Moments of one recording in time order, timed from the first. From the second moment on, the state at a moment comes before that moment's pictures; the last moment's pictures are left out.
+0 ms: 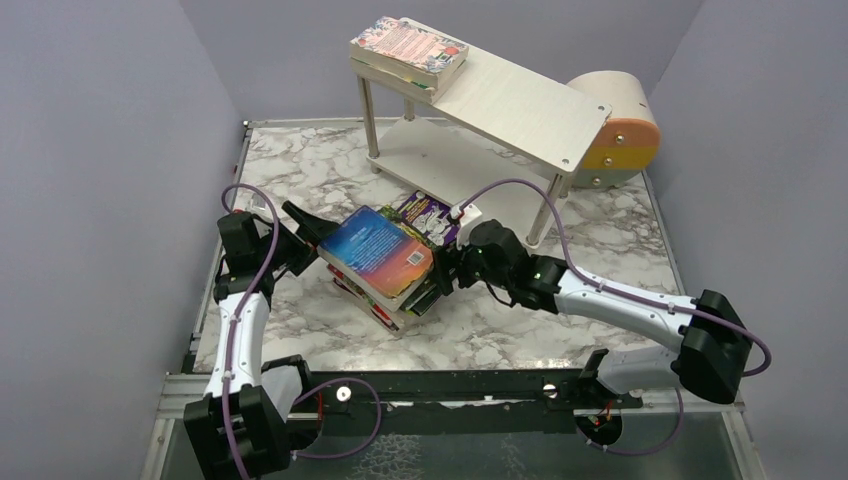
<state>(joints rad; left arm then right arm) 0.24 0.96 0.62 -0.24 0.65 -0.79 0.95 1.29 0.84 -0.10 0.11 0.29</state>
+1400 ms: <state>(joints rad) 0.25 0.94 0.41 0.14 0.78 -1.04 0.95 1.39 0.92 -0.07 0.08 0.27</state>
